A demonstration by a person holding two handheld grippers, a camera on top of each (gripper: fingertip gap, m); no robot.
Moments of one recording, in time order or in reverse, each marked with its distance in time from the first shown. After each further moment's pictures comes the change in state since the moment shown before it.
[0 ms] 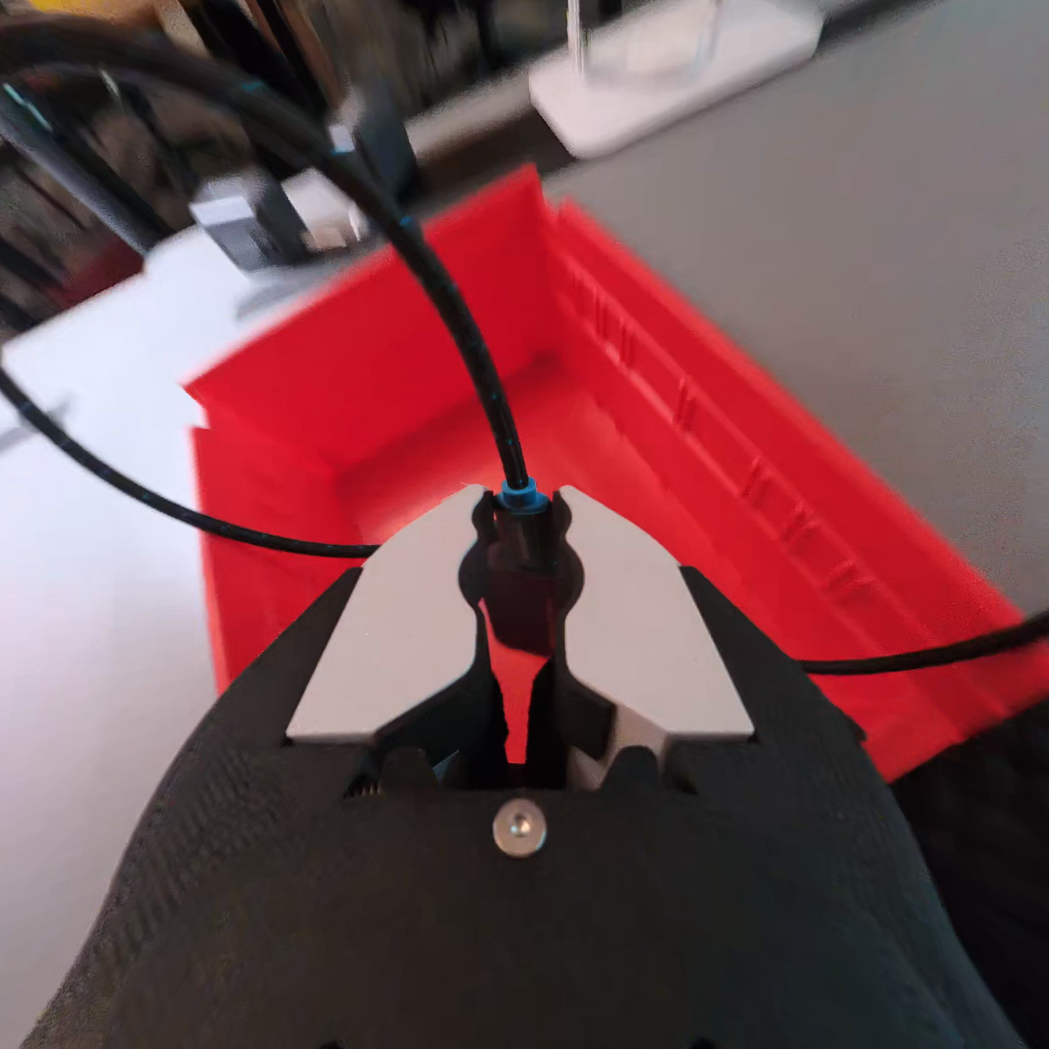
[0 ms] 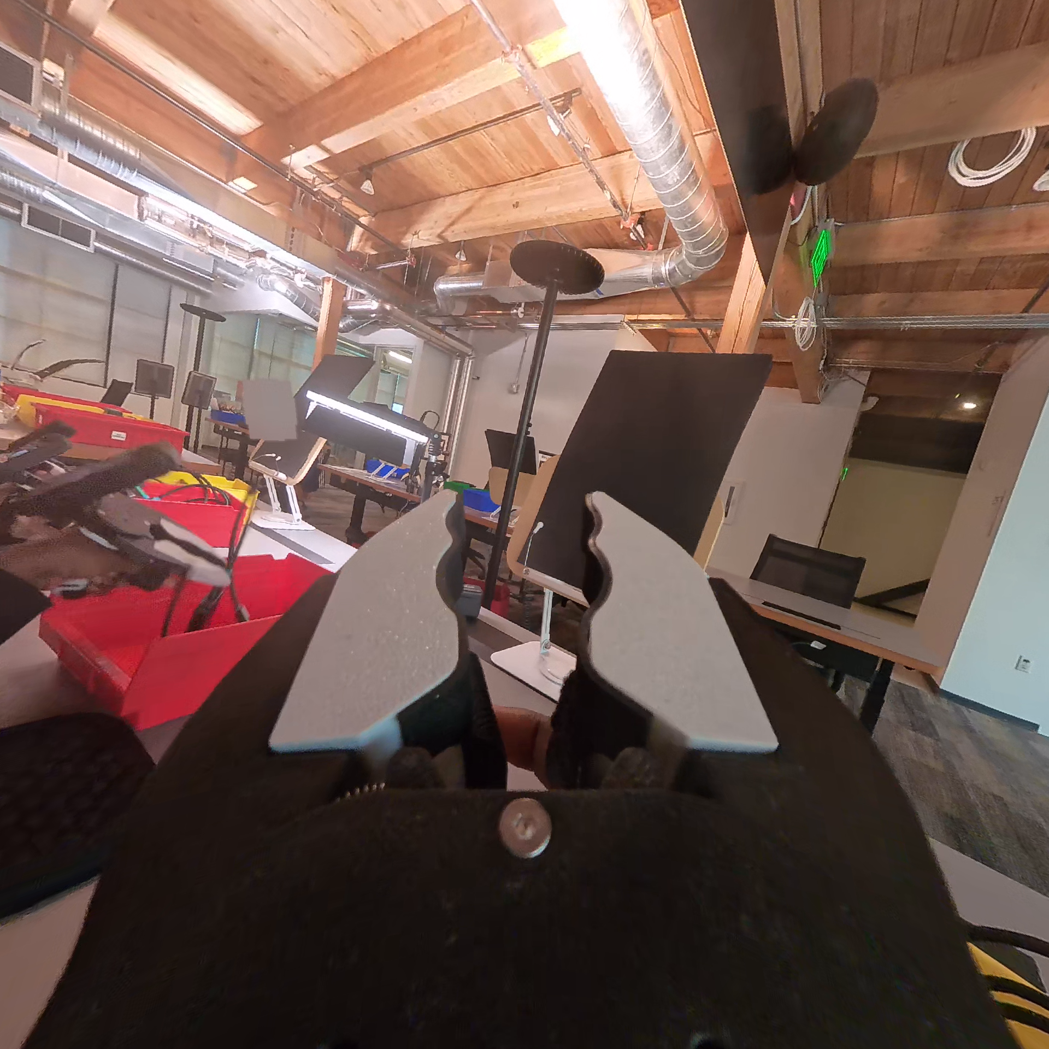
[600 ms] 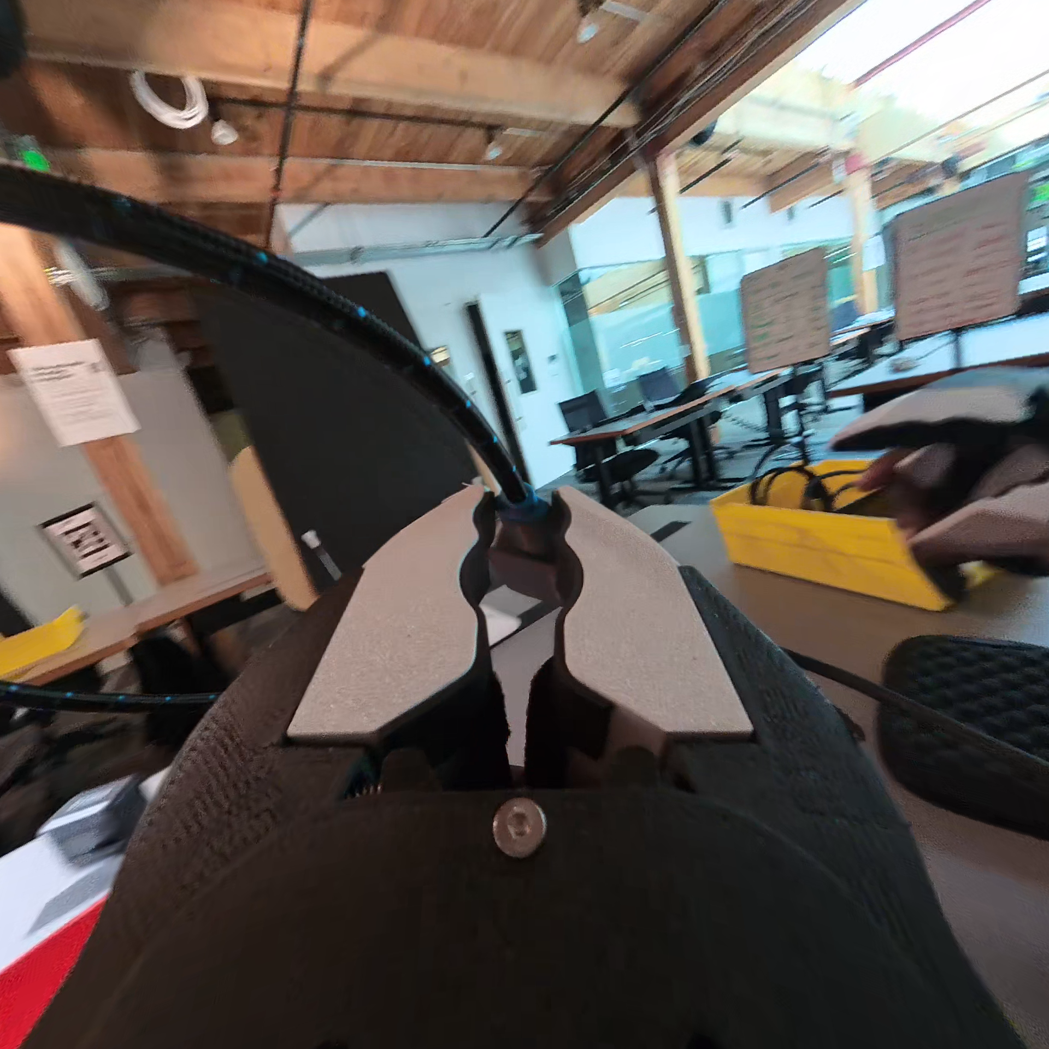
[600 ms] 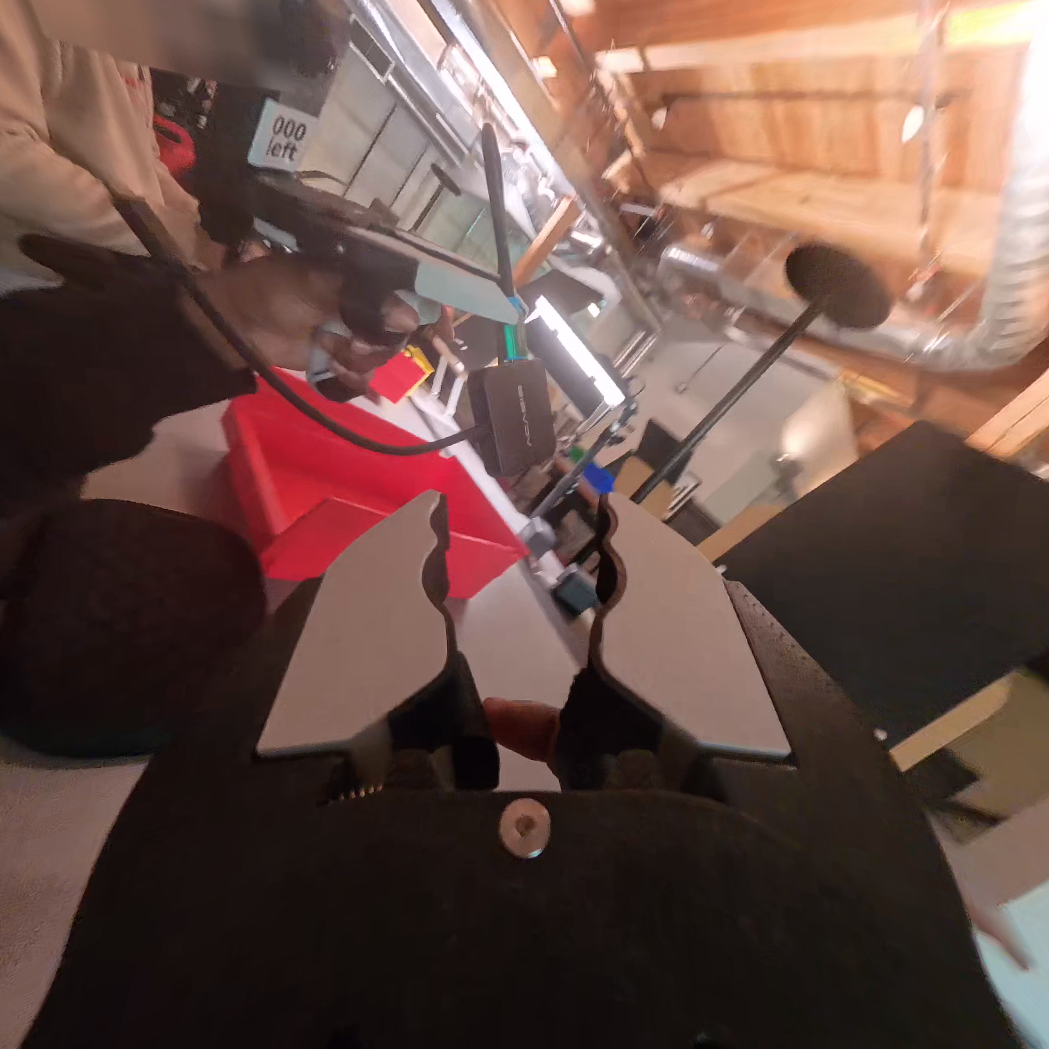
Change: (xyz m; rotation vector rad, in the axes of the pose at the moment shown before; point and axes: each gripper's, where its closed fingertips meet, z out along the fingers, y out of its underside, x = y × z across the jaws) left arm 0.133 -0.162 -0.141 0.950 0.321 0.084; right arm -0.184 0.081 0.065 -0.065 -0.428 -0.349
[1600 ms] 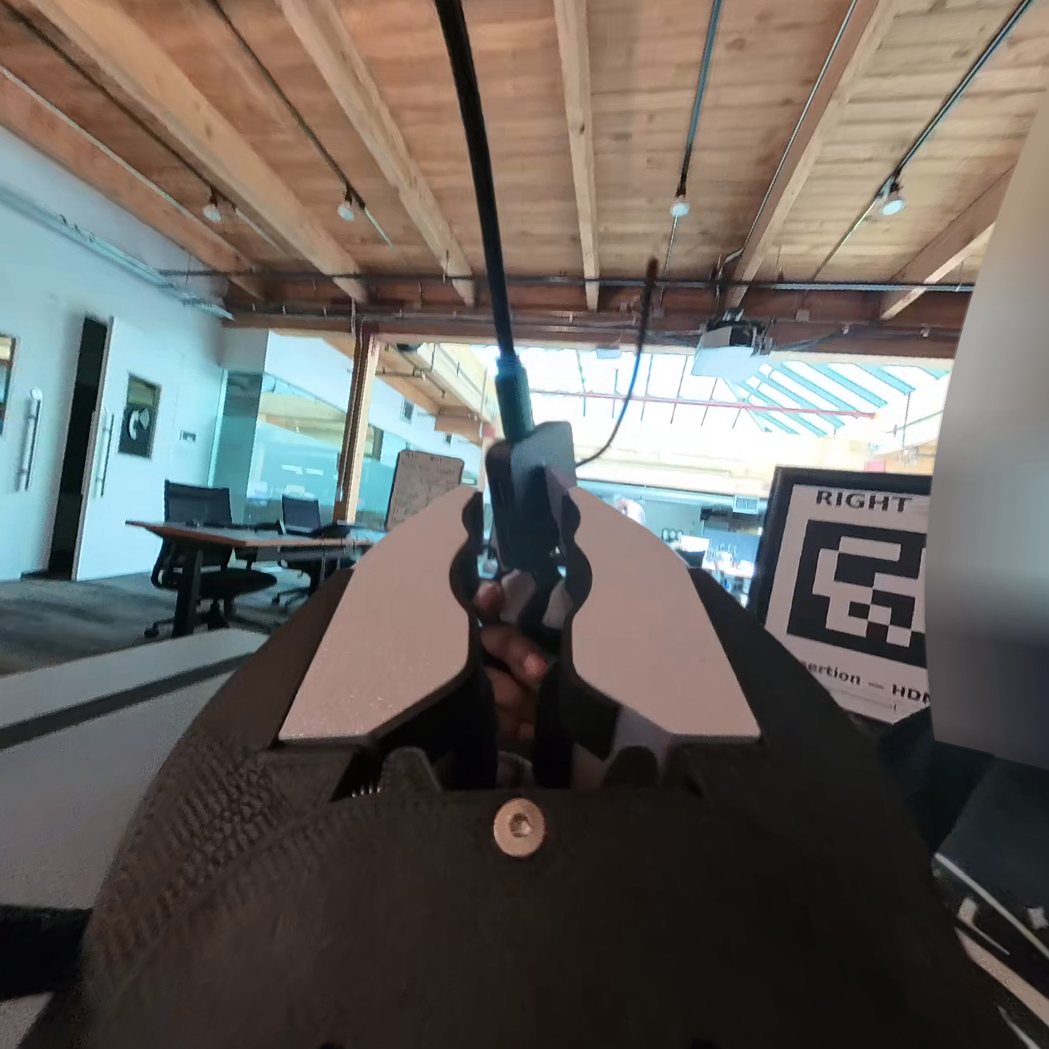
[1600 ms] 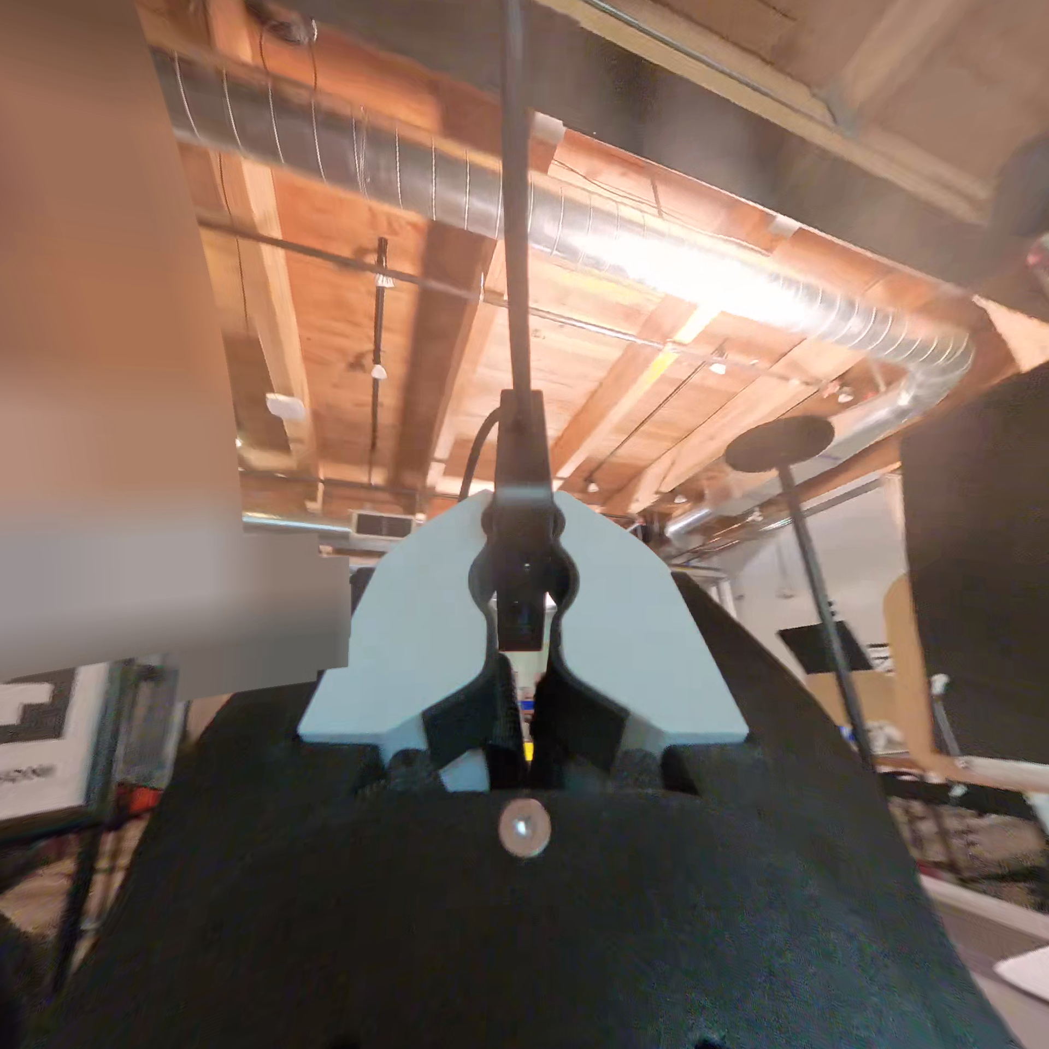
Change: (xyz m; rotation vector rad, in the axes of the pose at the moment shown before) left arm 0.154 -0.014 0.053 0.298 0.470 -0.690; right arm 0.068 -0.031 -0.055 0.778 0.180 0.772
